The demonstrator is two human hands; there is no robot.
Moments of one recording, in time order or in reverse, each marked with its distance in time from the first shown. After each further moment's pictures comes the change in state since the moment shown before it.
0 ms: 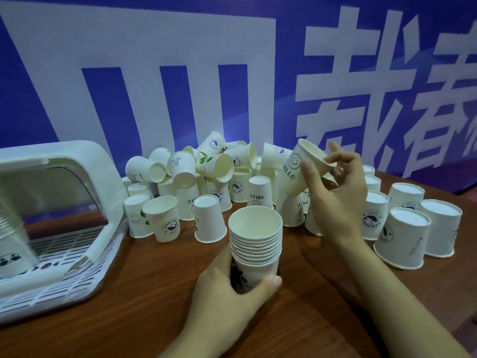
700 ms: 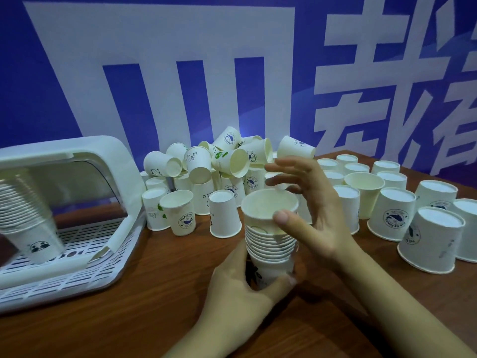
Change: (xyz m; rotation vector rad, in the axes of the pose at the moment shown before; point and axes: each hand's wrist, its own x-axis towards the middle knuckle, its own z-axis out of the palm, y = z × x) left_hand 0.002 -0.002 0.002 -0.044 0.020 0.033; right_hand -0.036 -0.027 0.016 0.263 -0.621 -0.155
